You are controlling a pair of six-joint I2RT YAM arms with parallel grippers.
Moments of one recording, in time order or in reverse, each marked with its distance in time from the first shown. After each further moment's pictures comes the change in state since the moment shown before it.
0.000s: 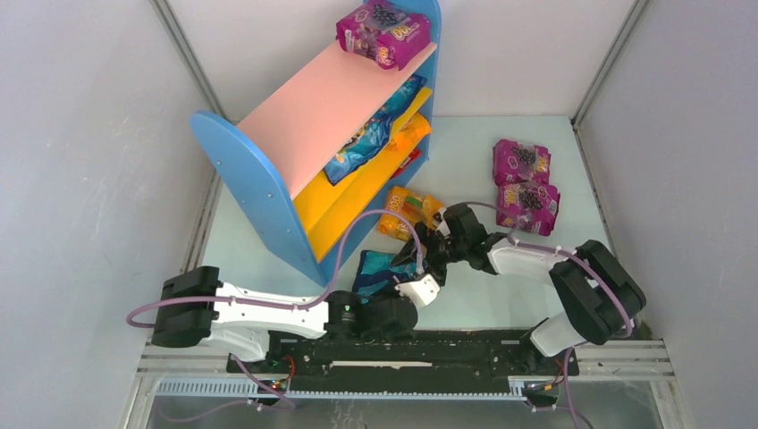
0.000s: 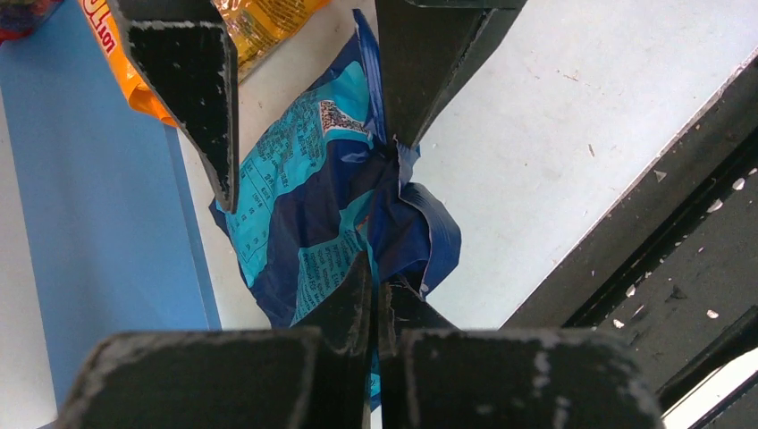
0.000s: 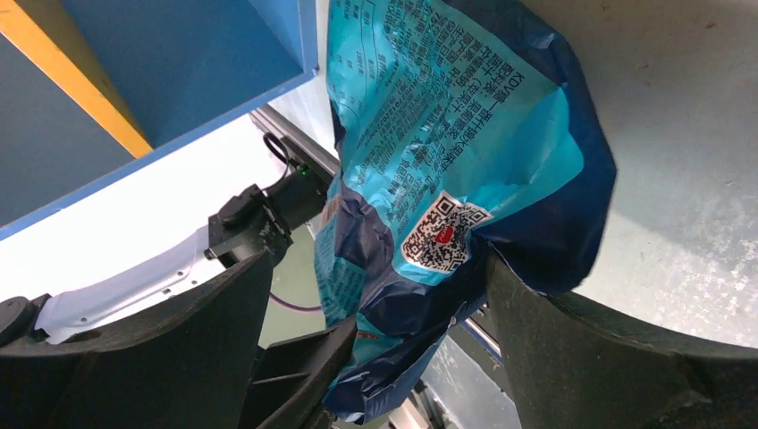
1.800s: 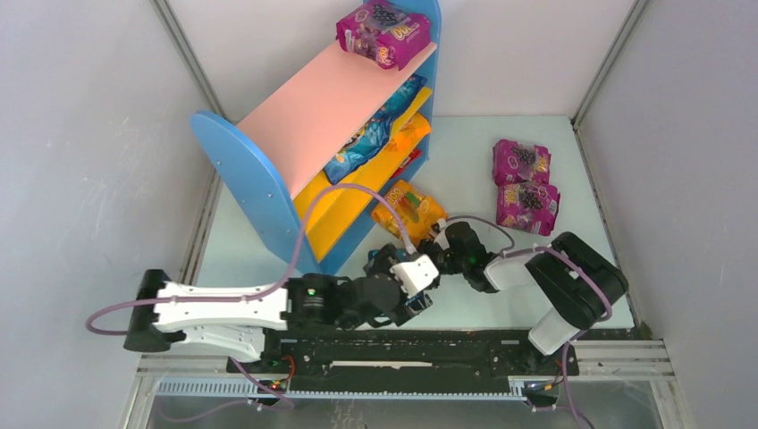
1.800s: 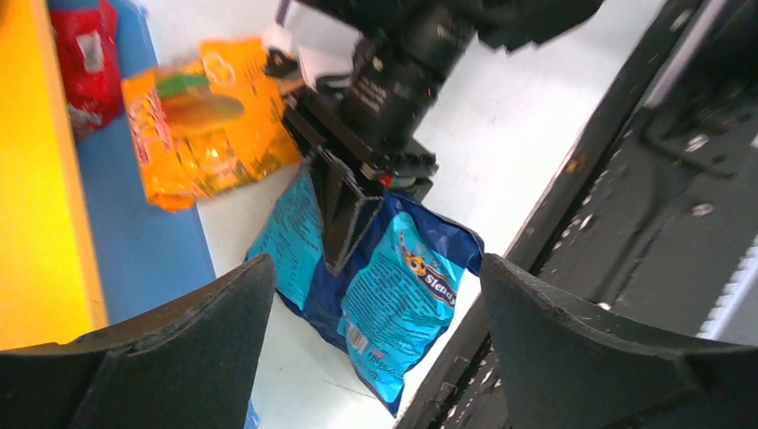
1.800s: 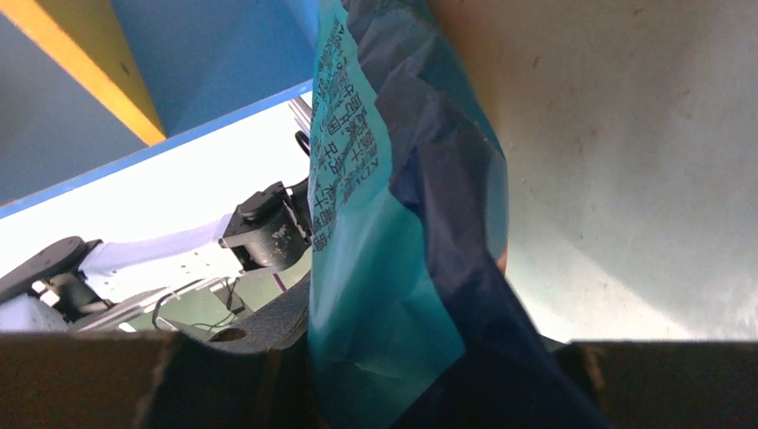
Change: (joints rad) left arm -0.005 -0.170 0.190 -0.153 0.127 0.069; right arm 0.048 0.148 -0.183 0.537 -0.019 0.192
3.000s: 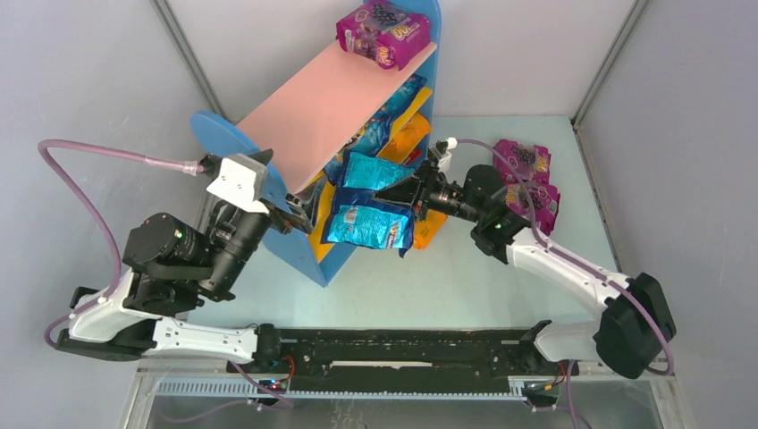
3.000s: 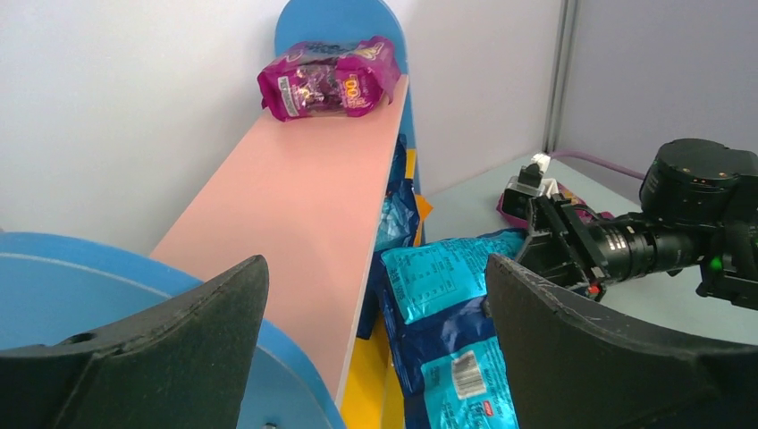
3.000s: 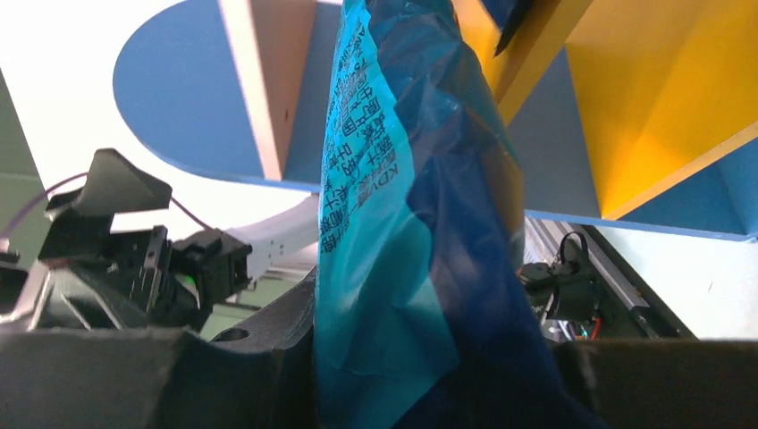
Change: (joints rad) left arm 0.000 -0.322 0.514 0.105 -0.421 0.499; right arm 0.006 -0.375 0.451 -0.167 0.079 0.080
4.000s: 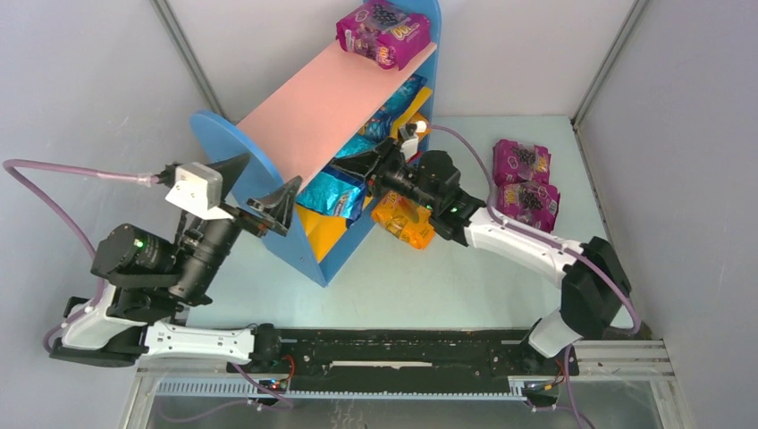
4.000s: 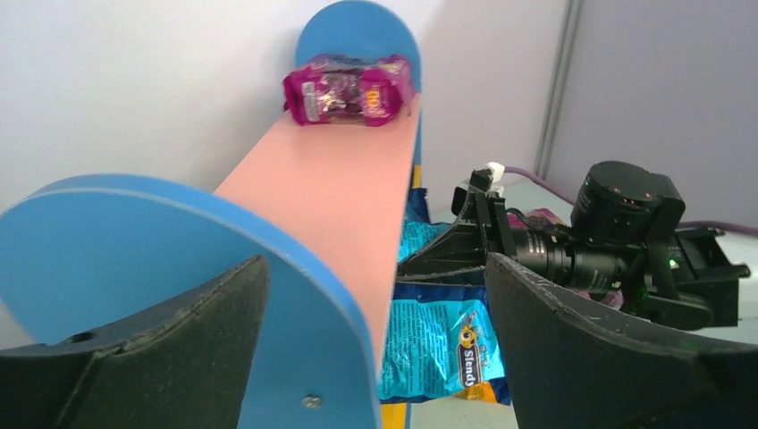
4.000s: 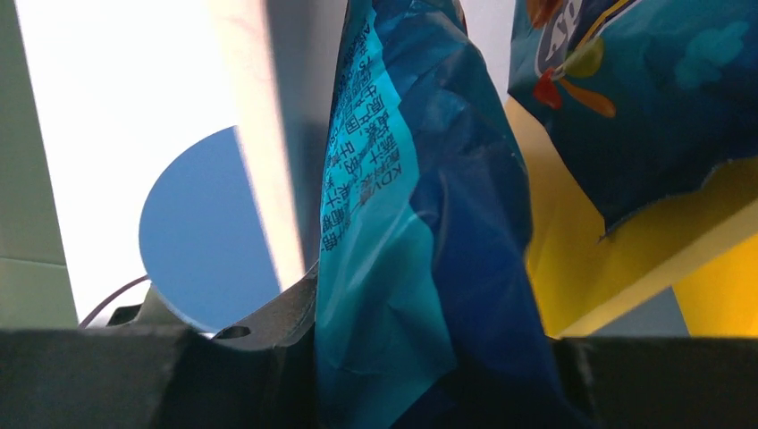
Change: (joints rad) left arm 0.015 -0.141 -0.111 0.077 0.035 0.011; right arm 0.150 0.274 0.279 0.059 0.338 0.076
